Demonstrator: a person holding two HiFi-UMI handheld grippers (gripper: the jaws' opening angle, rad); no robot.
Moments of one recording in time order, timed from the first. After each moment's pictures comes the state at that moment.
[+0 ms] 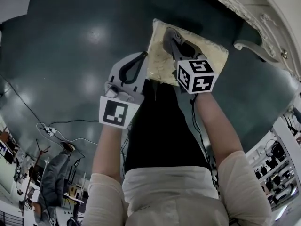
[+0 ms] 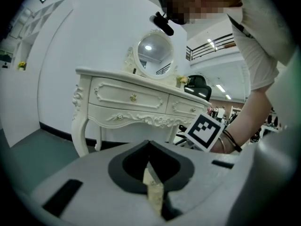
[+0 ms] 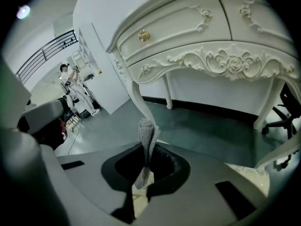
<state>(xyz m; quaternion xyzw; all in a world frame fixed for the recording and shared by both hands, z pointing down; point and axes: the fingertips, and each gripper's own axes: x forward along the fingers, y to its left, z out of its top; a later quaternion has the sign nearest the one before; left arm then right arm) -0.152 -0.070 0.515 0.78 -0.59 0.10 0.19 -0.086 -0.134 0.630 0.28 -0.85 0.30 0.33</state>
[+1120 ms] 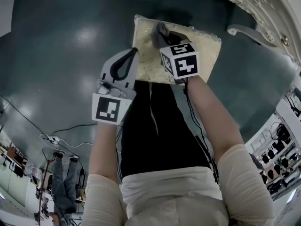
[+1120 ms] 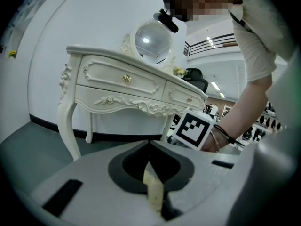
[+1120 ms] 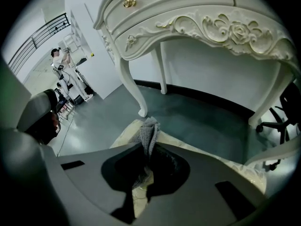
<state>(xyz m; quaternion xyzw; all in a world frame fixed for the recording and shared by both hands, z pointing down) -0.132 -0.090 0.566 0.80 -0.55 0.11 0.22 -0.069 -0.143 0.695 0.27 -0.81 0.30 0.42</state>
